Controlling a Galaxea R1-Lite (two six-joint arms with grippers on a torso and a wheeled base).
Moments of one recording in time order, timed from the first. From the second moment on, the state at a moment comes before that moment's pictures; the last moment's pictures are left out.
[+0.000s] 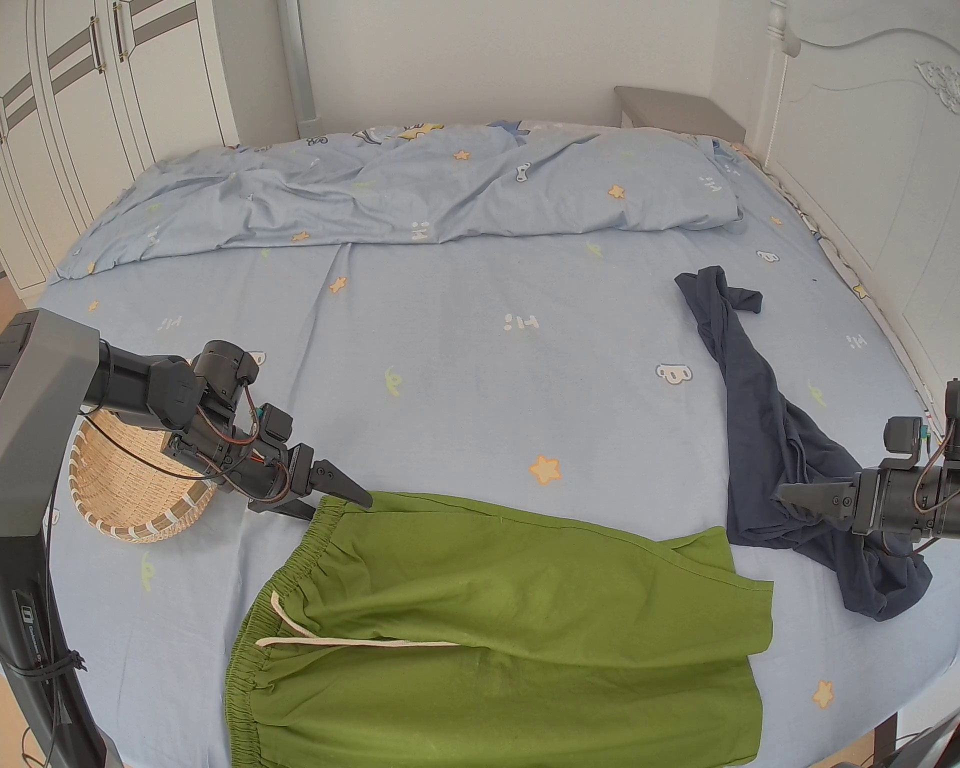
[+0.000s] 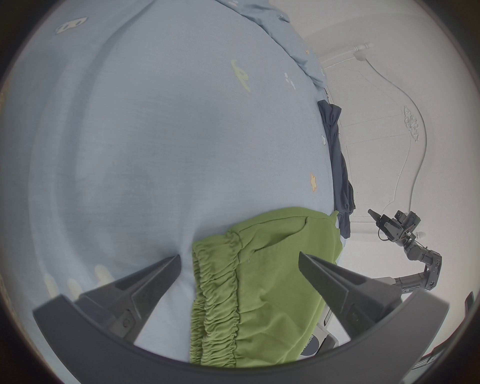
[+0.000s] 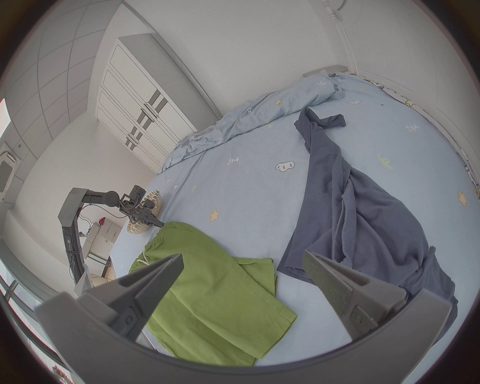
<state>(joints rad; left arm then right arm) -0.08 2.19 -1.48 0.43 -0.68 -0.02 -0.06 1.44 -0.54 -0.31 0.61 0.06</state>
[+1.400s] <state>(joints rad) -0.05 2.16 -1.46 0.42 -0.68 -0.02 -0.06 1.69 -0.42 -0.36 0.69 0.07</state>
